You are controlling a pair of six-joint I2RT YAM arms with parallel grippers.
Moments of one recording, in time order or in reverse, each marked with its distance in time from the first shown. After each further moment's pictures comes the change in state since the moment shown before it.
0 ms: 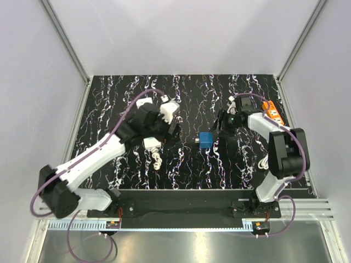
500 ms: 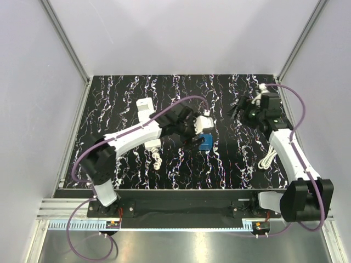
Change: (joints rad) left arm -0.077 0.491 0.269 0.020 0.315 0.527; right arm -0.080 -0.497 -0.079 -0.013 0.192 0.081
